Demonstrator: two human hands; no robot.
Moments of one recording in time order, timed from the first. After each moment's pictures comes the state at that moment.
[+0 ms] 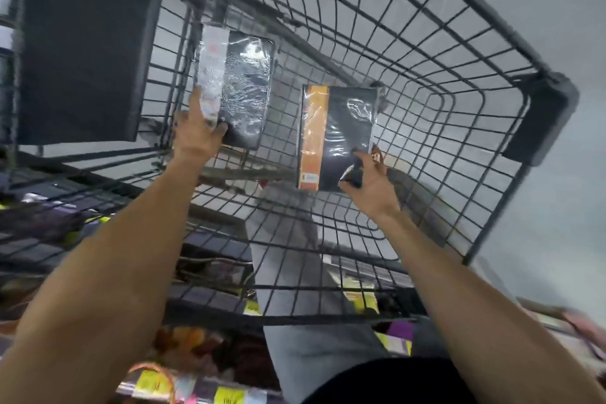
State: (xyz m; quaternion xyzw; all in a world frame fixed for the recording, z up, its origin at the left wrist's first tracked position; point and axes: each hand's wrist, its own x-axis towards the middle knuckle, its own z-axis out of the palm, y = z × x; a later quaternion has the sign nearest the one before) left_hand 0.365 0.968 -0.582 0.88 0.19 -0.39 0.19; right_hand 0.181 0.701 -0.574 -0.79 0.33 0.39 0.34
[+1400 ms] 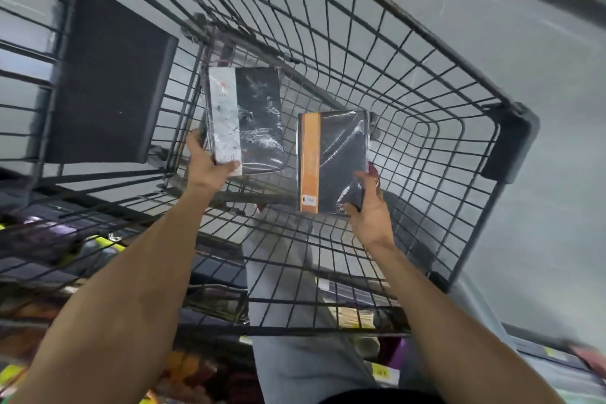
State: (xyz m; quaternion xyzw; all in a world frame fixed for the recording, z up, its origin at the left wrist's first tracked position) left_hand 0.340 0.964 -0.563 0.81 0.28 -0.35 0.37; right_hand 0.171 0.707 -0.552 -0.81 0.35 0.26 0.40
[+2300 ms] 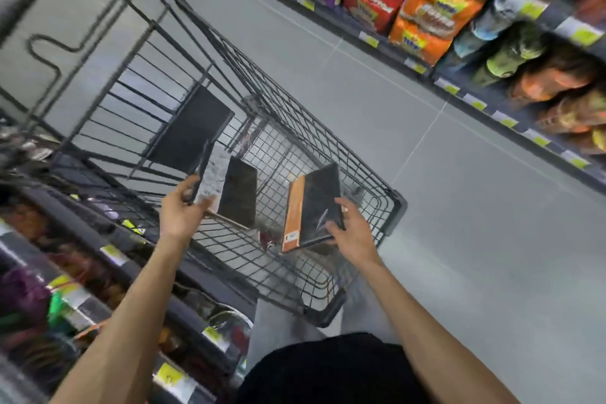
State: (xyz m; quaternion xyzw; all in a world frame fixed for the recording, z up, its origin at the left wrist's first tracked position) left_hand 0.278 0.936 -0.334 0.79 0.36 -0.15 0.47; right_hand 0.227 0.619 -0.380 -0.74 0.24 0.31 0.55
